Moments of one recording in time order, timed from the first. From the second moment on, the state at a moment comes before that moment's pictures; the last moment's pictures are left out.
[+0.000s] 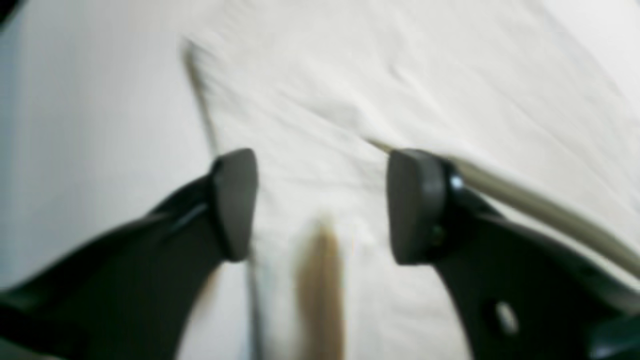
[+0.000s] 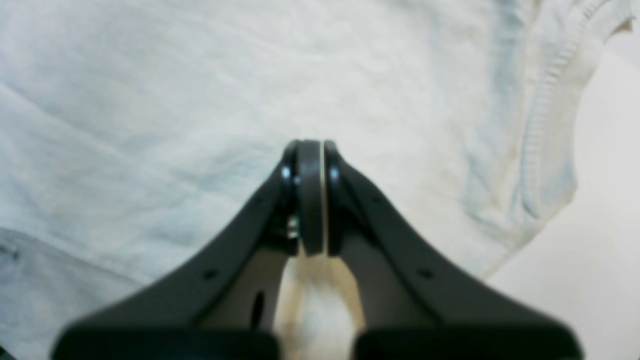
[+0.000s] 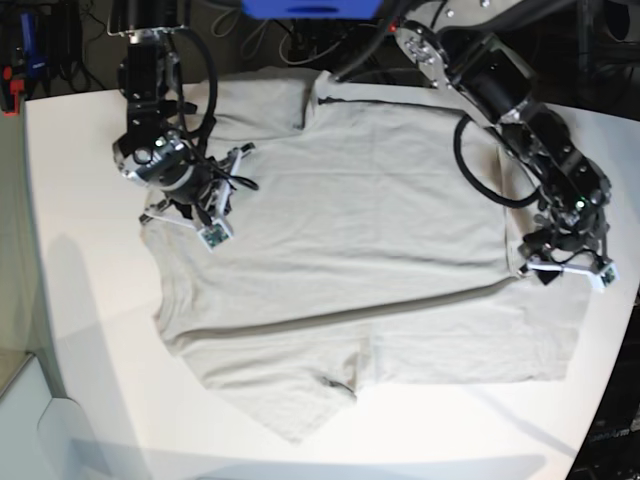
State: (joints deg) left arm -14.0 5.7 -45.2 88.2 4.3 -10.0 44.3; right arm -7.0 1.1 2.5 97.0 -8.6 33.1 -46.3
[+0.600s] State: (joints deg) left arm -14.0 -0.7 -45.2 78.3 2.2 -10.0 40.9; right arm -6.4 1.0 2.4 97.0 -8.5 33.1 -46.3
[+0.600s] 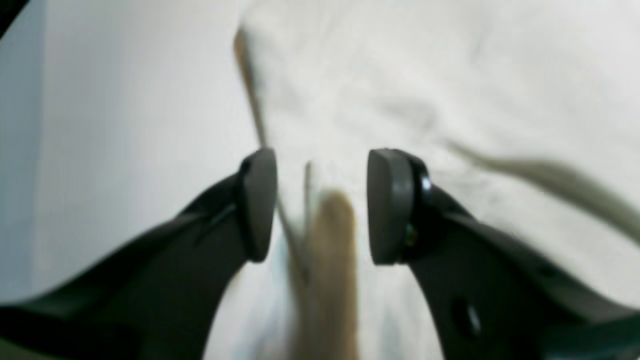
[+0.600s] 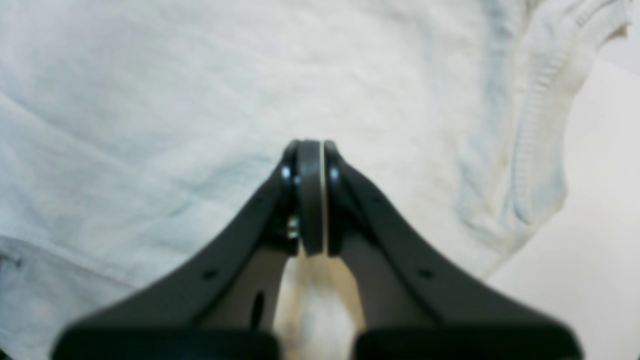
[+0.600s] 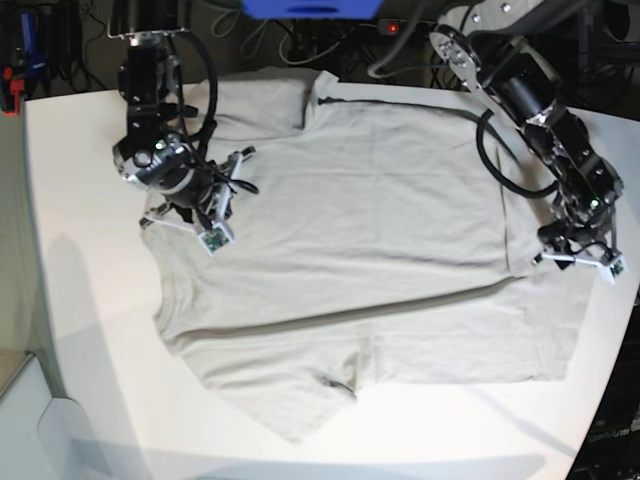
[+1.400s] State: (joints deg) left arm -14.0 -0.9 -44.8 72.8 1.9 -10.0 36.7; right arm -6.3 1.3 2.5 97.0 -8.5 33.1 -46.2
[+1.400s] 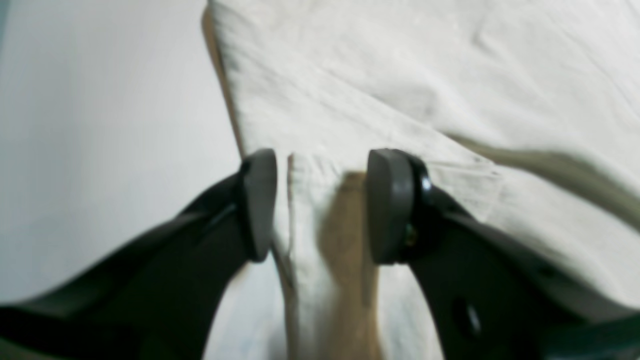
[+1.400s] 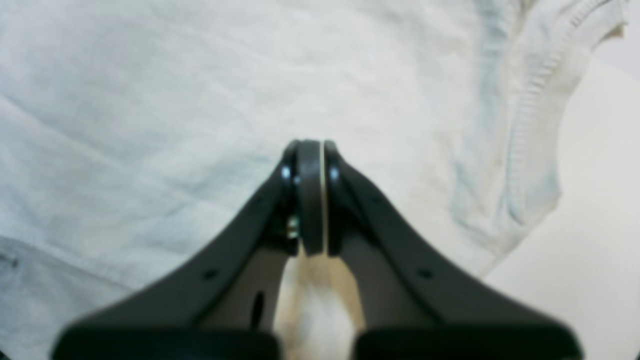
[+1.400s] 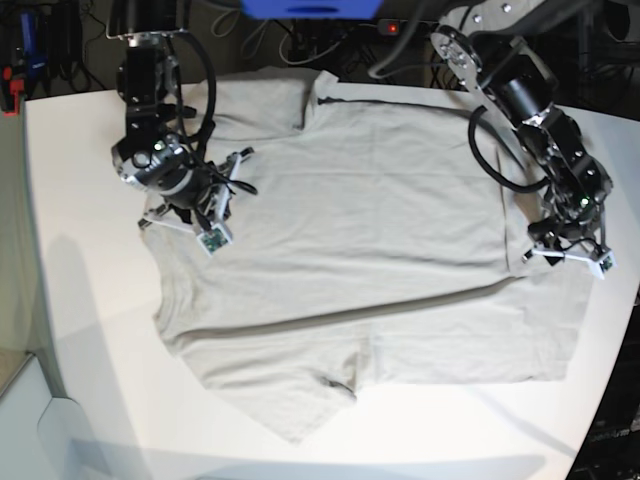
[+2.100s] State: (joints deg) left arm -14.2 -0.9 -45.0 69.3 1.7 -10.0 36.2; right arm -6.3 1.3 2.5 97.0 -8.5 33.1 -46.2
